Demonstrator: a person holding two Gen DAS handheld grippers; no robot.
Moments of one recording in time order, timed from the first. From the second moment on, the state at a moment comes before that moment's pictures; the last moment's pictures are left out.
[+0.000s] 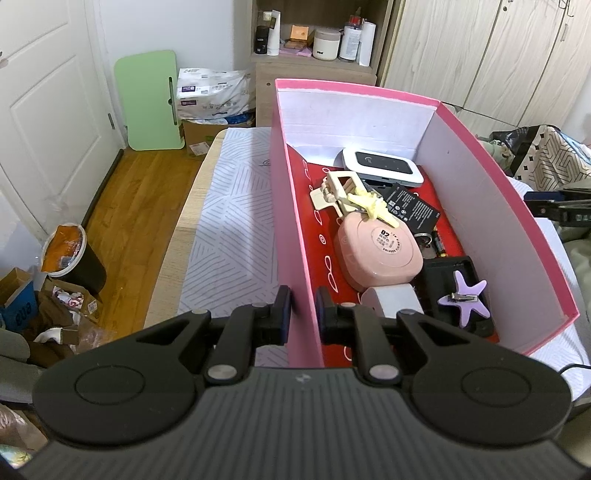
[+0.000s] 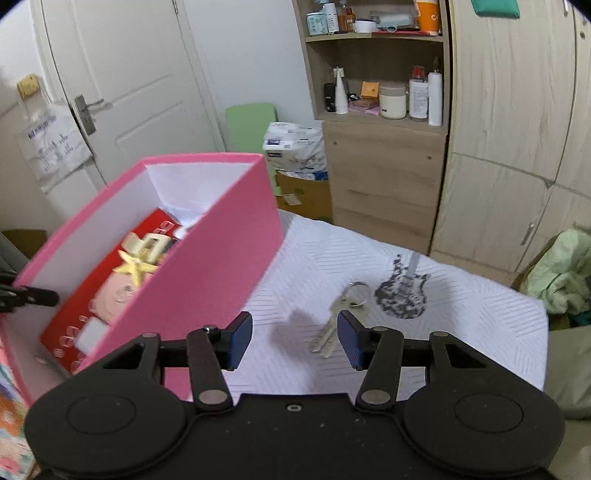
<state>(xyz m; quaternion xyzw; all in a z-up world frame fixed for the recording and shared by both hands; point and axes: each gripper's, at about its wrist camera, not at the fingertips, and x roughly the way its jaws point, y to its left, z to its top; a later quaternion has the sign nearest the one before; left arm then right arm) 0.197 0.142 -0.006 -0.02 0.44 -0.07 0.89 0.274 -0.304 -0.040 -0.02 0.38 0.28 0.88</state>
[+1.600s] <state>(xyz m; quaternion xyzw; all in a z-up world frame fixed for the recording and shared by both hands) 0.195 0.144 -0.002 -0.02 0.45 -0.08 0.89 0.222 -0.279 0.017 0.00 0.18 0.31 0.93</state>
